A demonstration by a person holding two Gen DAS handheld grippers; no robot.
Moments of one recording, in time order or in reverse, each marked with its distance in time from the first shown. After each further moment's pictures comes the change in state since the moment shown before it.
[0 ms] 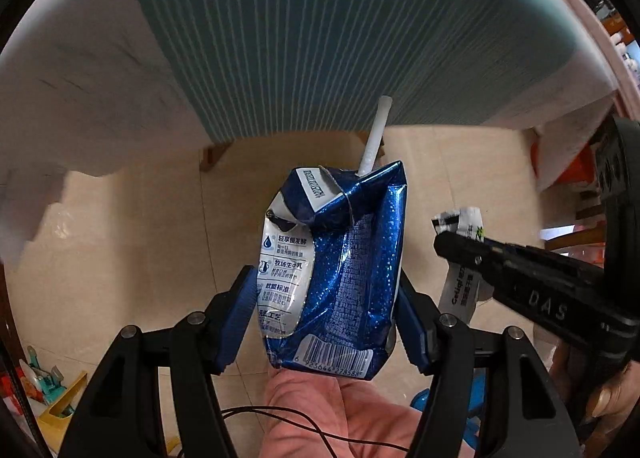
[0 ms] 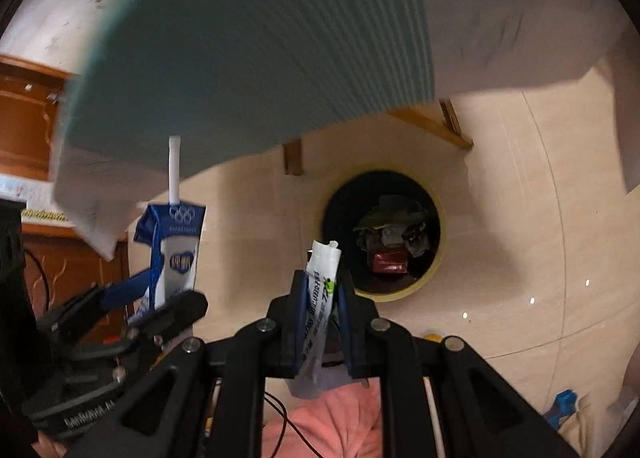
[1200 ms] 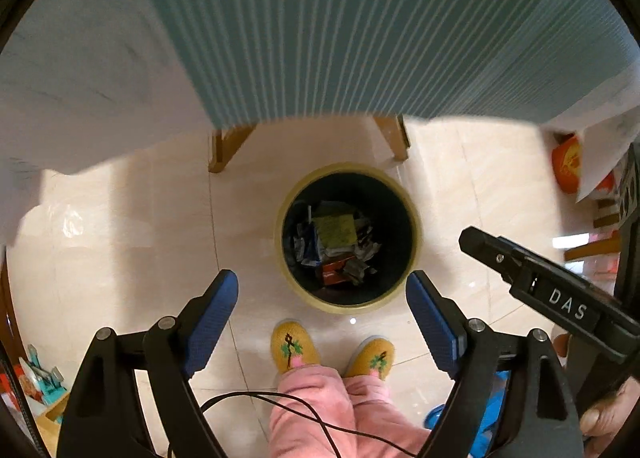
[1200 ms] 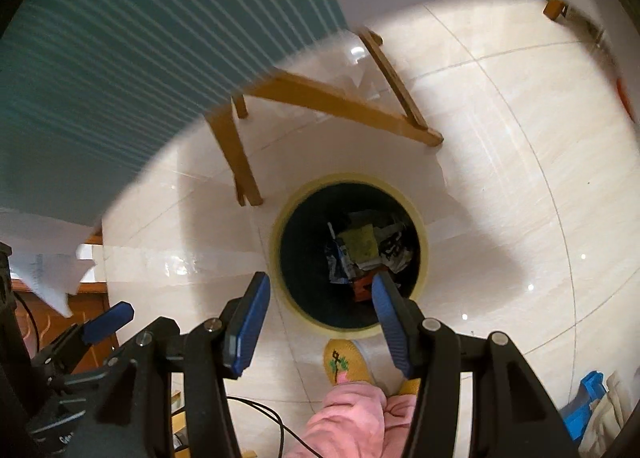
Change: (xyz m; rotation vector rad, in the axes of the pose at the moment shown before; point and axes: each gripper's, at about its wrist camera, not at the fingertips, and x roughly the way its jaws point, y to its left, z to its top) left arm 0.017 0.013 0.003 -0.028 -0.035 0.043; right arm 0.039 -0.031 0.004 0.133 -0.114 -0.069
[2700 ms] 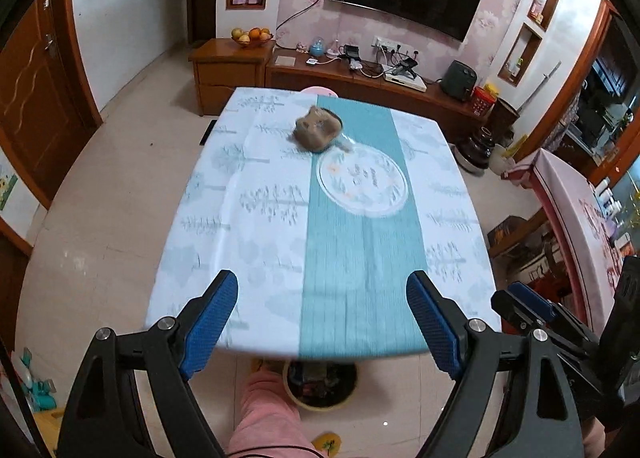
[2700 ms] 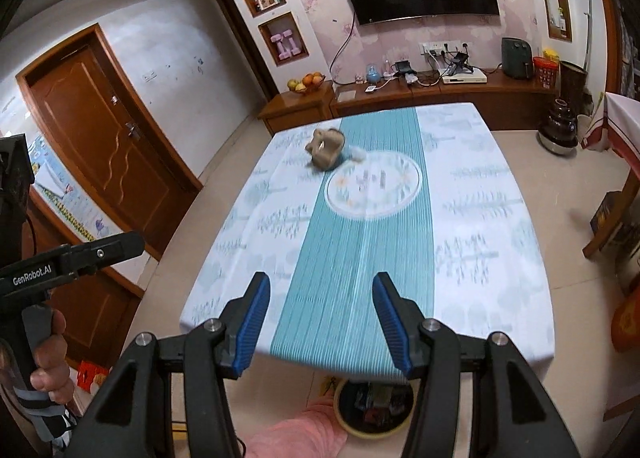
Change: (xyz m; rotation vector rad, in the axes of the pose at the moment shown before) left arm -0.395 0.036 0.140 -0.177 -0.461 -0.013; right arm -0.343 0.181 0.121 -0.450 -0.421 0.148
